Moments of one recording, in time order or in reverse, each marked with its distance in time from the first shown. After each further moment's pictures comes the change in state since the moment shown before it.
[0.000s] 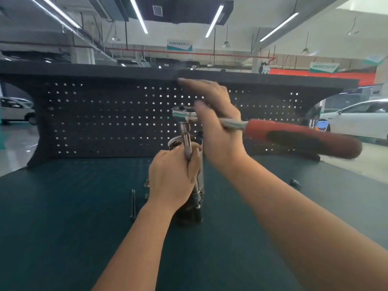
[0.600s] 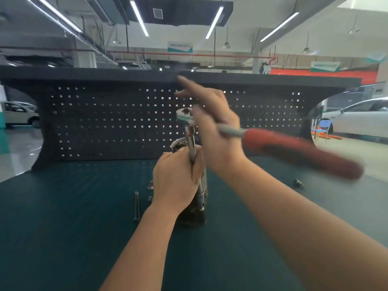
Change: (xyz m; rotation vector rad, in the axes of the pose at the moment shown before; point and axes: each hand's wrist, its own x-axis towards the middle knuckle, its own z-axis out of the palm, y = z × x) left_hand 0.002 0.008 -0.014 0.000 -0.022 0.046; right_hand -0.003 0.006 0.008 0.016 0.006 -0.077
